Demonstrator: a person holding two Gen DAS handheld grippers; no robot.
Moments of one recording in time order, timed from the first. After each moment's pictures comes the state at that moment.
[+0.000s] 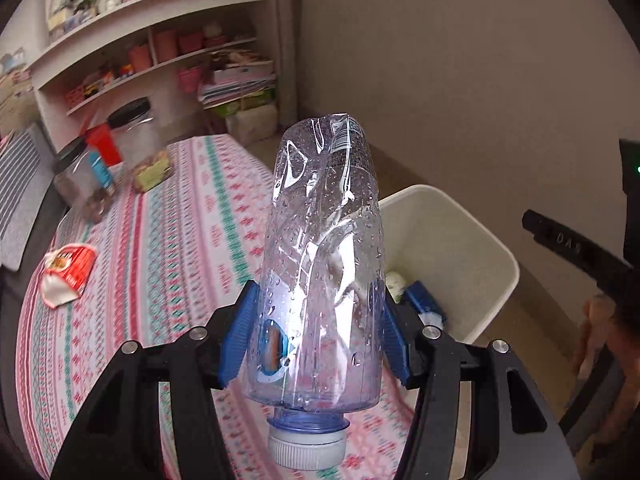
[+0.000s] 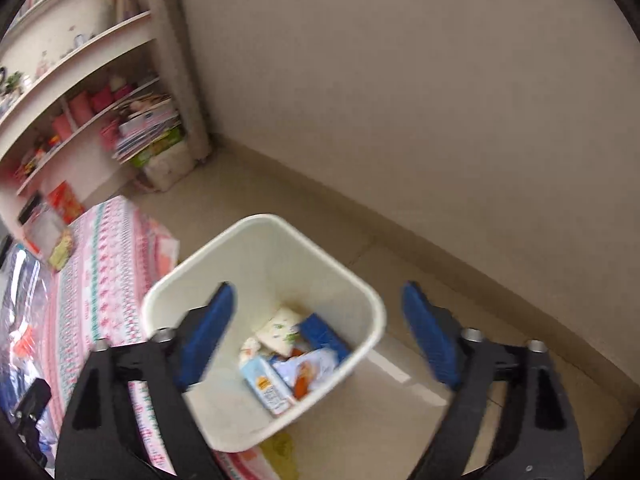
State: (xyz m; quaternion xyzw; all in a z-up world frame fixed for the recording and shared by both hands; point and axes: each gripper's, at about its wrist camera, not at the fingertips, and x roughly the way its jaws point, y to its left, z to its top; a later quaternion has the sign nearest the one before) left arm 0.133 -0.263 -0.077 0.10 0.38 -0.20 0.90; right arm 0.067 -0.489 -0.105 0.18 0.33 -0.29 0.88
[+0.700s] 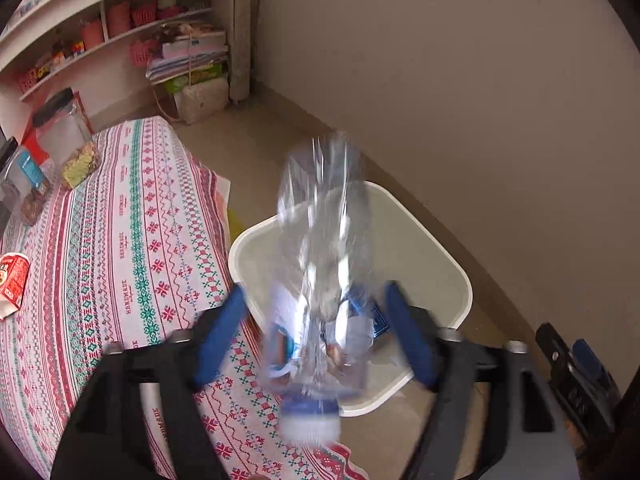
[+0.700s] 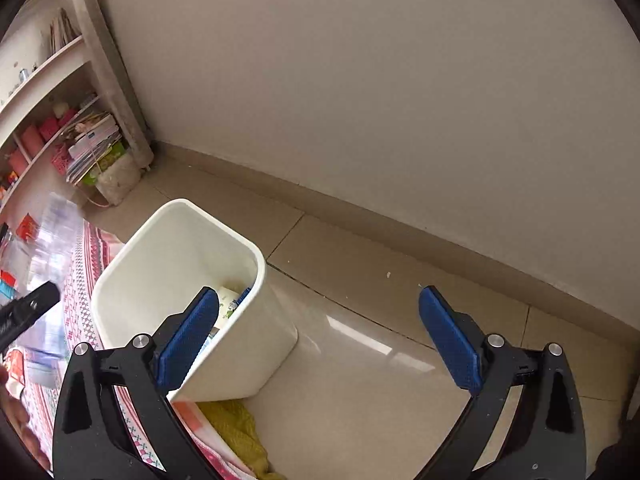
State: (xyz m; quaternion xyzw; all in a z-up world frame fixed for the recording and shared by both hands) left arm 0.166 -0.345 -0.089 0.07 0.44 -0.24 0.86; right arm -0.007 -0.516 -0.124 0.23 0.35 -0.35 0.84
